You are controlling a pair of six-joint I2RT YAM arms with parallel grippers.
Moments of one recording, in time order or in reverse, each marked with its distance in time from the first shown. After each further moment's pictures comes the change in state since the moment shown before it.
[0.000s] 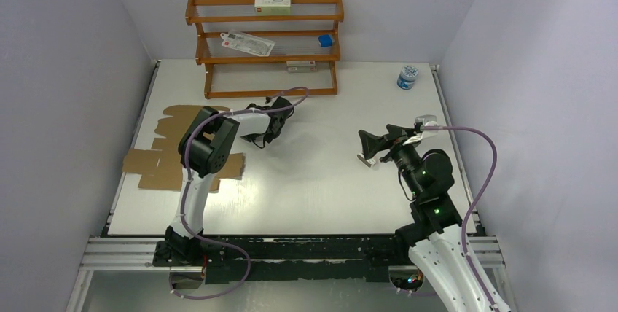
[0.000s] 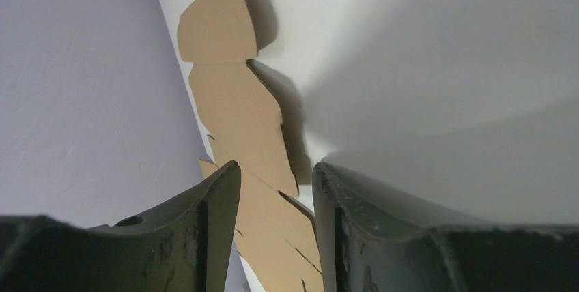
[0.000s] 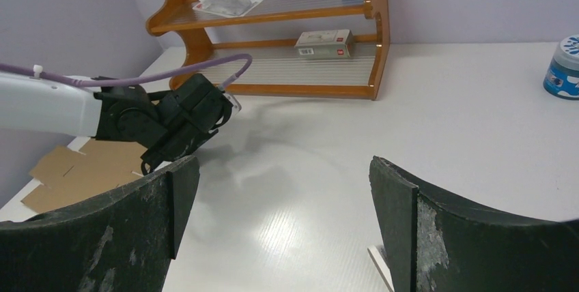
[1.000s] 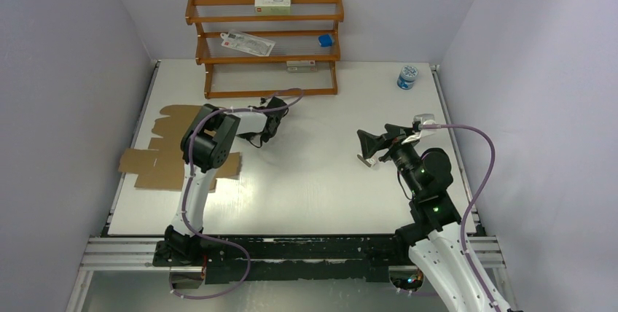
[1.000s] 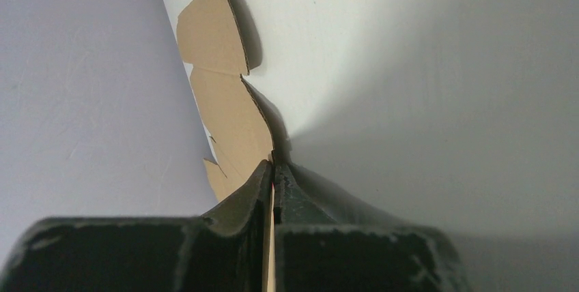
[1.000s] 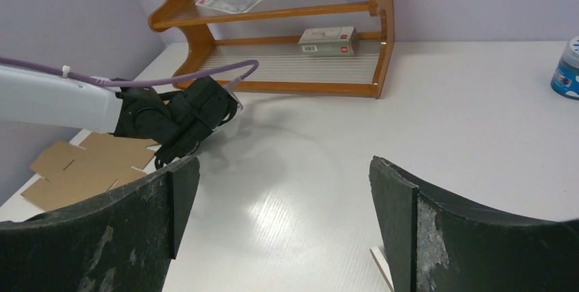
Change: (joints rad) left arm 0.055 0.079 0.021 0.064 -0.051 0.071; right arm 0.000 0.022 0.000 0.014 -0.015 0.000
